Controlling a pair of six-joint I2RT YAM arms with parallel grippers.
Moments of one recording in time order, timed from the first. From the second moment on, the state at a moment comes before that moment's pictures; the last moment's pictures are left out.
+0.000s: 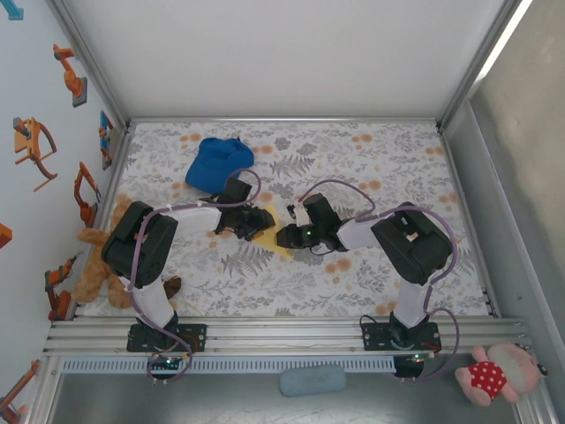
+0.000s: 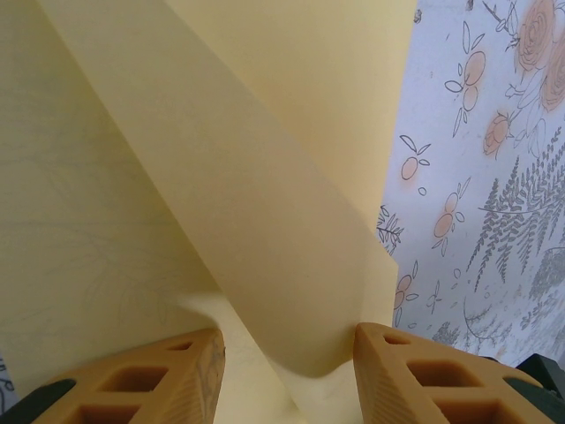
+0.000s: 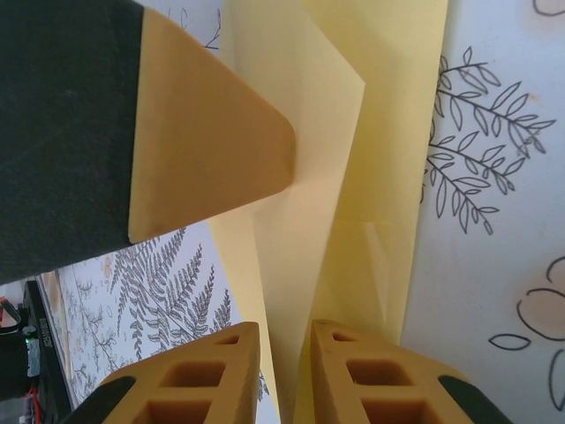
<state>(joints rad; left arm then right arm) -0.60 1.79 0.93 -0.21 0.37 -0.93 0.67 1.85 0.78 0.27 -0.59 0.61</state>
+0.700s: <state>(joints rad) -0.60 1.80 0.95 -0.23 0.37 -0.93 0.65 1.87 0.77 0.31 -0.64 0.62</state>
